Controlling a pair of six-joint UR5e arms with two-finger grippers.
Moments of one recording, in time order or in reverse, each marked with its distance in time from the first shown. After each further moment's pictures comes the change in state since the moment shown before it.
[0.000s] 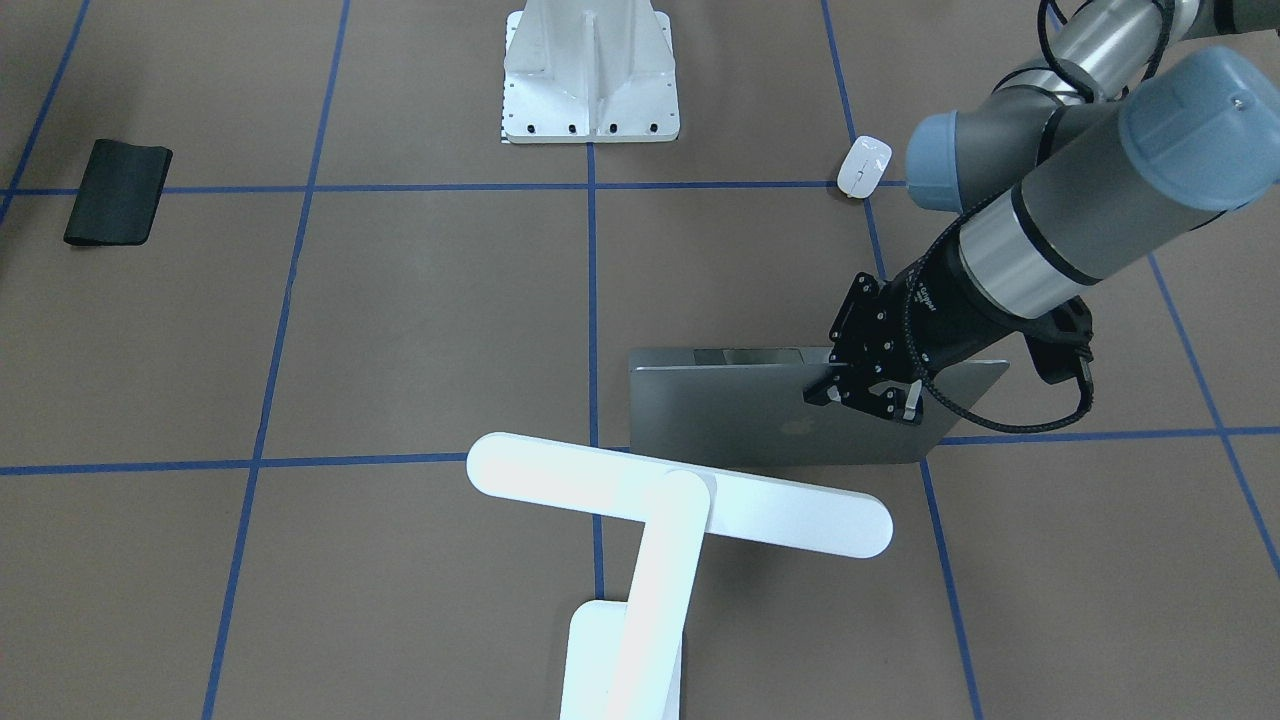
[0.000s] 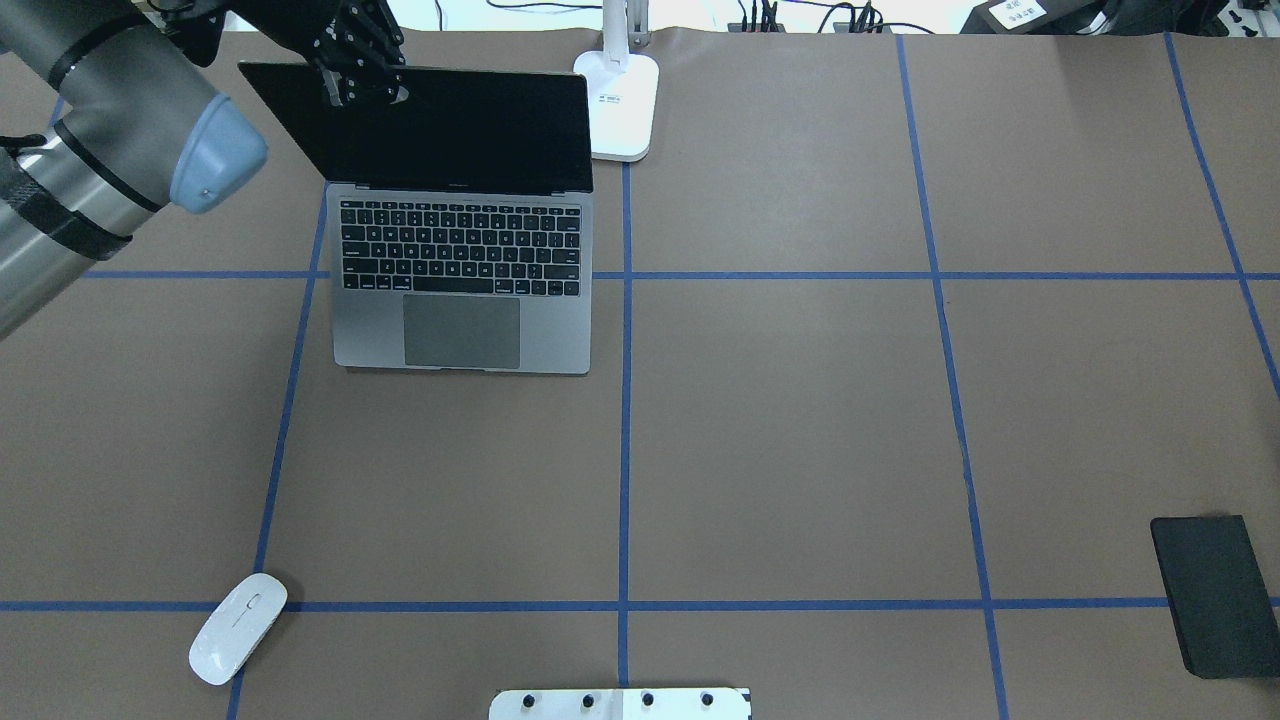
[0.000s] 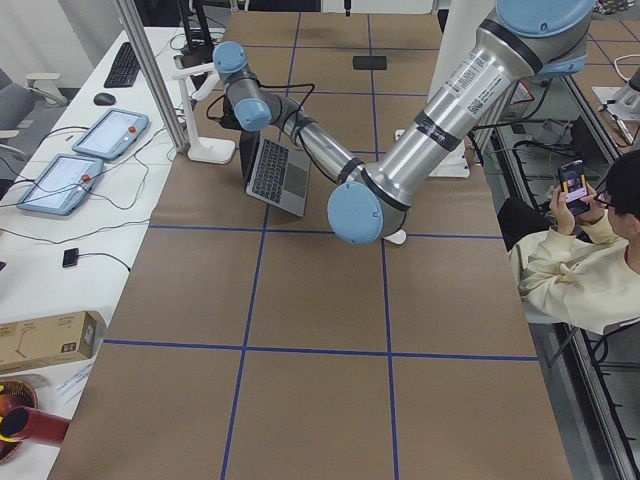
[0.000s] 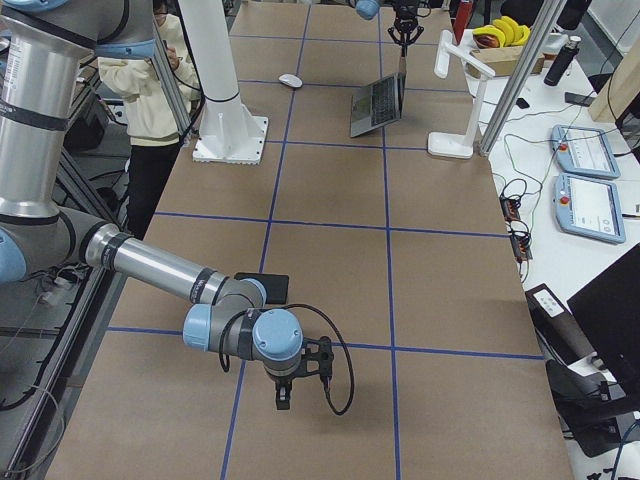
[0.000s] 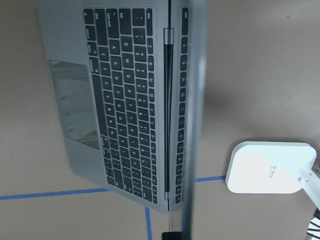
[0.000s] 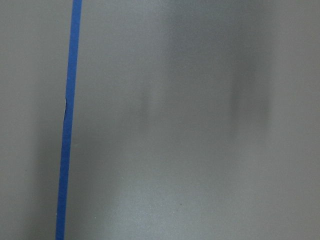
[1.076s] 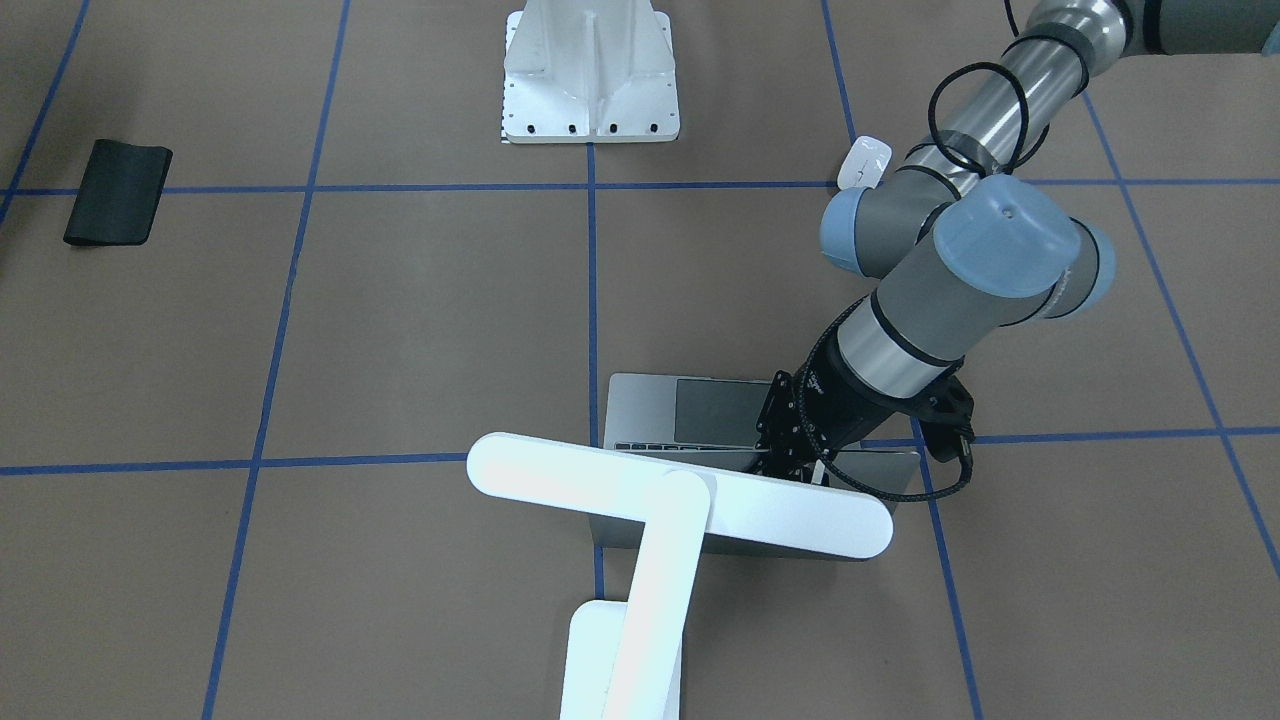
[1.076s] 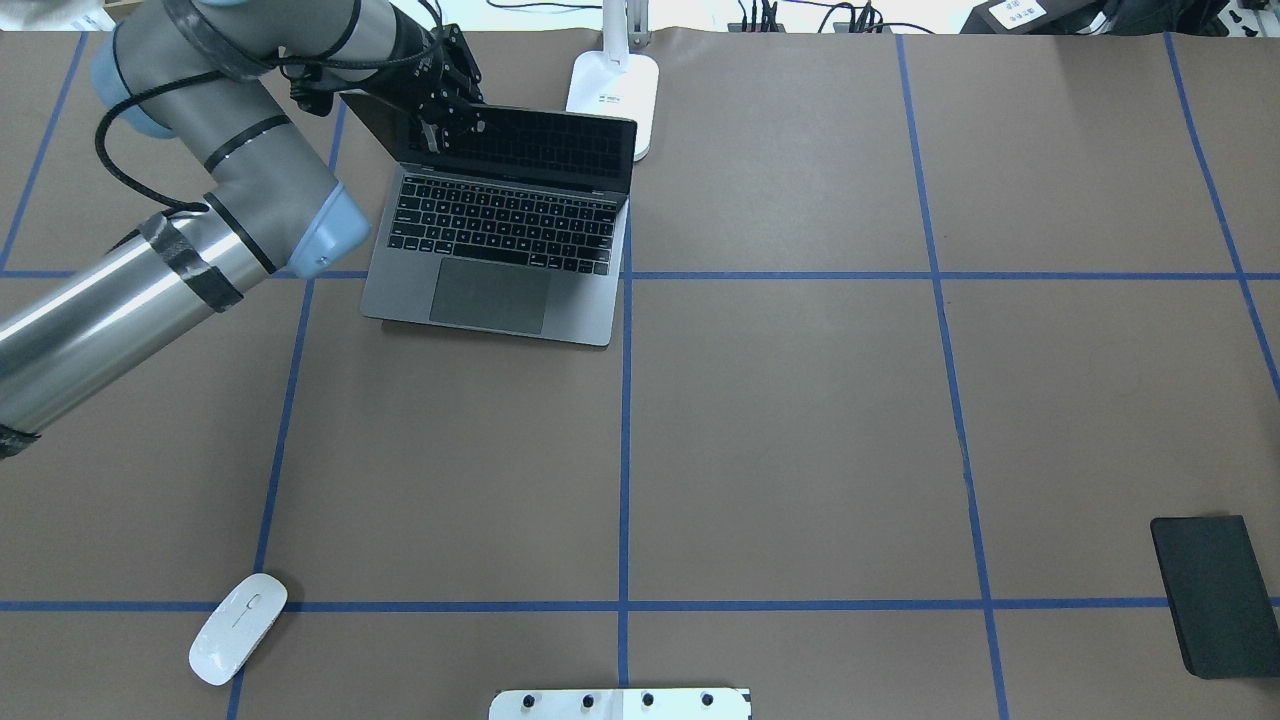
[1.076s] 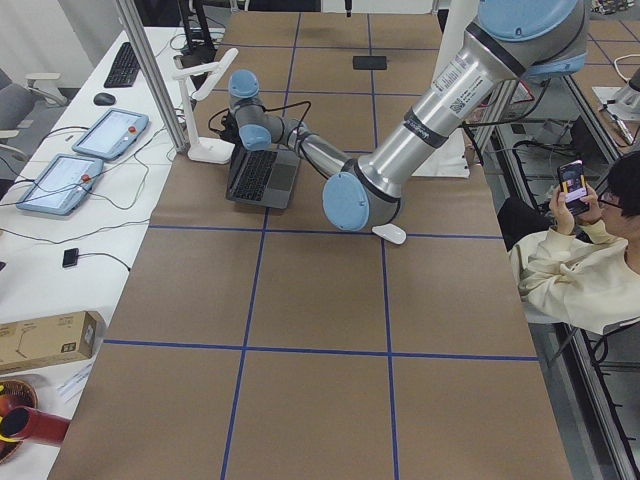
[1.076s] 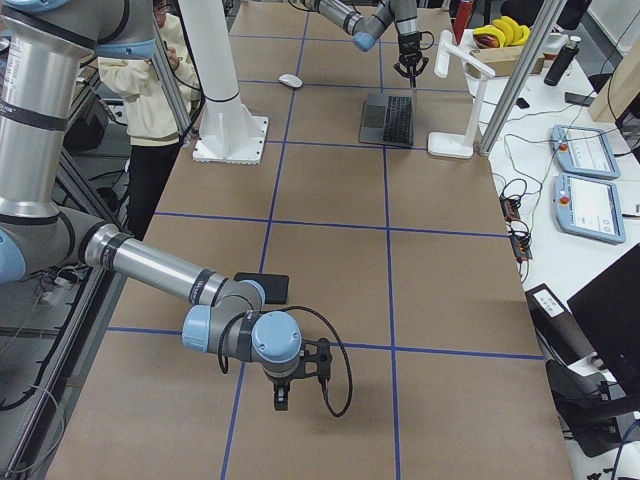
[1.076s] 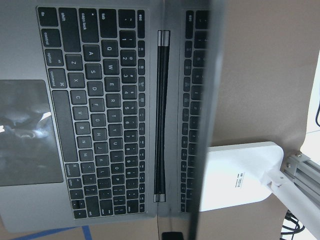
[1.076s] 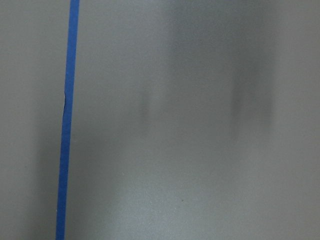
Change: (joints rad) left arm 0.135 -0.060 0.218 -0.278 0.280 -0.011; right arm -0.004 -0.003 -0.008 -0.002 0.004 0.000
